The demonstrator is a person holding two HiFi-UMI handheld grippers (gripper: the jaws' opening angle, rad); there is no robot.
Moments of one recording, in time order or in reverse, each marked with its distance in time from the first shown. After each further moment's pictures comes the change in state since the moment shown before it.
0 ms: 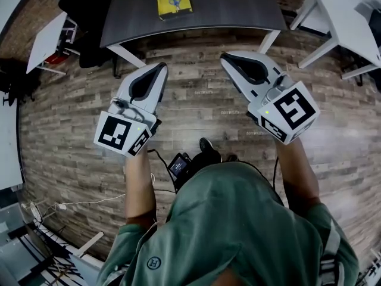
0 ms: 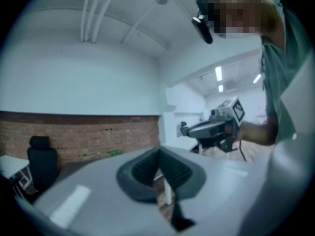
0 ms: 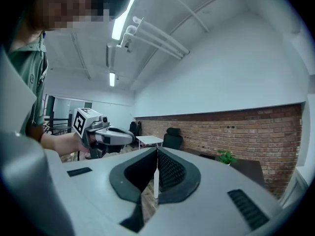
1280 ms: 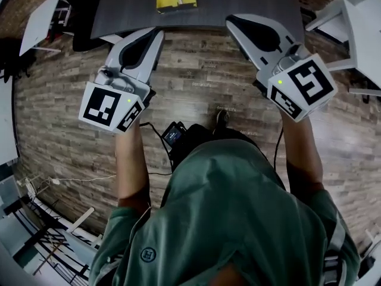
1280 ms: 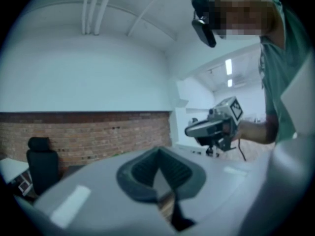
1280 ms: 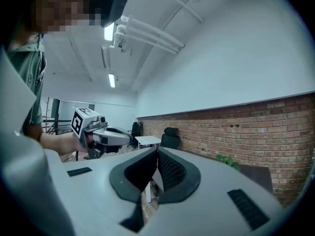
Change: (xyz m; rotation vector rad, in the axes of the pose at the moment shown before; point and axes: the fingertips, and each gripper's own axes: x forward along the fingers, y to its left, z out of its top) left arm 0.151 0.113 -0.005 0.005 0.029 0.076; right arm 0.101 -0.176 -0.004 0.011 -0.005 0.076
